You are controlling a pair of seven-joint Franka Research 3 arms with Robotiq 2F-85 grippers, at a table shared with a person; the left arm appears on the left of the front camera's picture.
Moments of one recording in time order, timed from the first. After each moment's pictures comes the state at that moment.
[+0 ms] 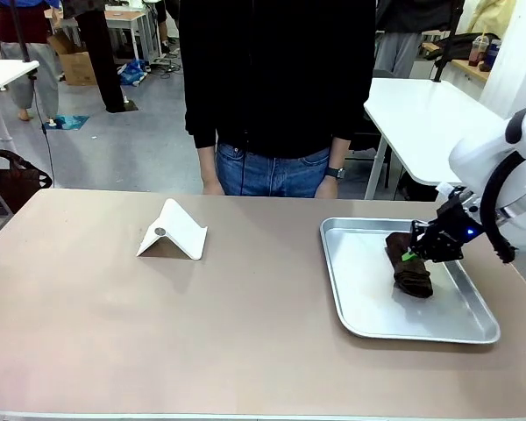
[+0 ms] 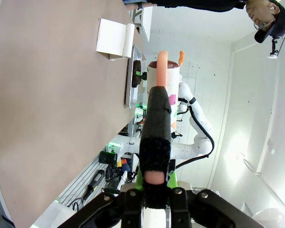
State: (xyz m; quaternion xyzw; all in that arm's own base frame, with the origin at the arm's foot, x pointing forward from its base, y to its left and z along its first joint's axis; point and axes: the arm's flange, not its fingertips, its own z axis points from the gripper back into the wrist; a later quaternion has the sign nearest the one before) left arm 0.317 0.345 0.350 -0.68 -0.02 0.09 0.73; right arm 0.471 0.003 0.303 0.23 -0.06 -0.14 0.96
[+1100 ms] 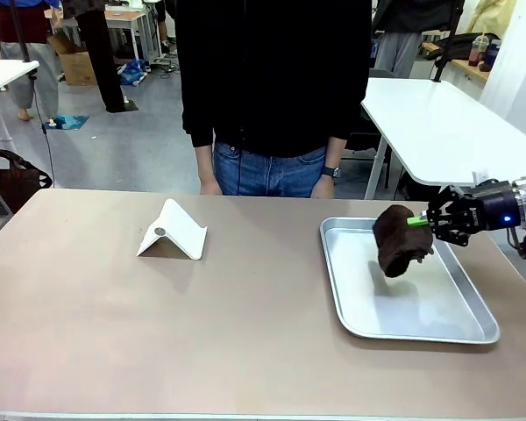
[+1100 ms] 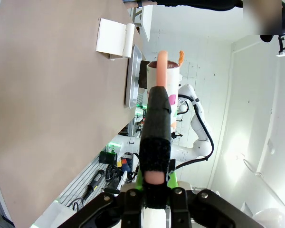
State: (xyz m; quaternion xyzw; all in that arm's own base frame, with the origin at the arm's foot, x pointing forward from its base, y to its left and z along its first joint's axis) left arm 0.317 0.345 0.350 -0.68 -0.02 0.09 0.73; right arm 0.444 -0.036 0.342 0.53 -0.05 -0.16 0.83
